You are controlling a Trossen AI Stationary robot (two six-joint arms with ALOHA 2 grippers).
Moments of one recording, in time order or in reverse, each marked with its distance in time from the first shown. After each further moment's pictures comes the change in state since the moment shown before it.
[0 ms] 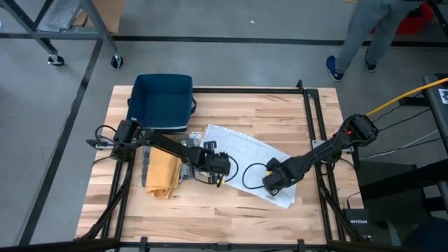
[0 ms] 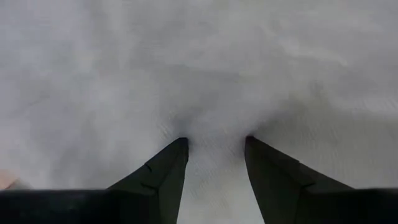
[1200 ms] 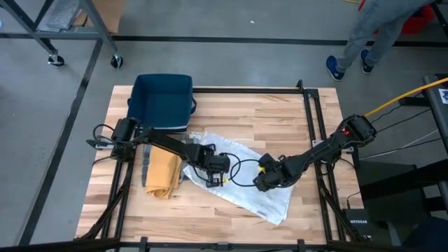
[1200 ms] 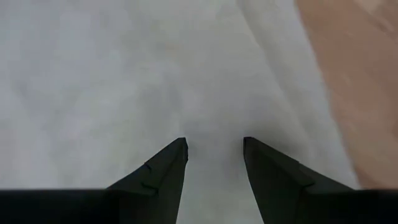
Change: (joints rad) left arm 0.014 -0.031 0.000 -0.029 0.229 -0.027; right arm -0.035 0.025 0.001 0.227 0.299 0.001
